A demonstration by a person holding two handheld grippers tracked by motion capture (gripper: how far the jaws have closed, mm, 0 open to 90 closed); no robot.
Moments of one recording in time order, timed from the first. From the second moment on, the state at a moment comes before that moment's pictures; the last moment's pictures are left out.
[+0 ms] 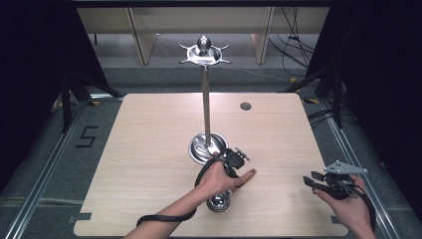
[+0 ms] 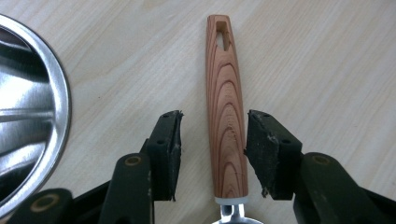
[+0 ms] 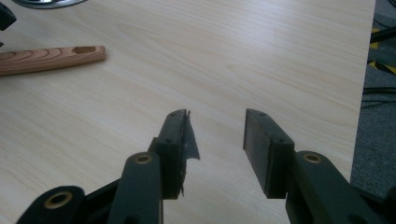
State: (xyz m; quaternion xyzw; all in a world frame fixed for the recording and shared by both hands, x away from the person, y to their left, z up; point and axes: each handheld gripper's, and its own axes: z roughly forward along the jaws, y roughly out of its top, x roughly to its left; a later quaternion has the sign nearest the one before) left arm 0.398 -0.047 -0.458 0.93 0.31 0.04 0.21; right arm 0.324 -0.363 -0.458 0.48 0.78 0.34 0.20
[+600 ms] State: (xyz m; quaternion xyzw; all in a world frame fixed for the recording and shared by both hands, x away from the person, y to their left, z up) left arm 0.412 -0.063 -0.467 0.94 0.31 0.01 0.16; right arm 0.322 -0.361 -0.457 0.49 0.78 0.34 0.20
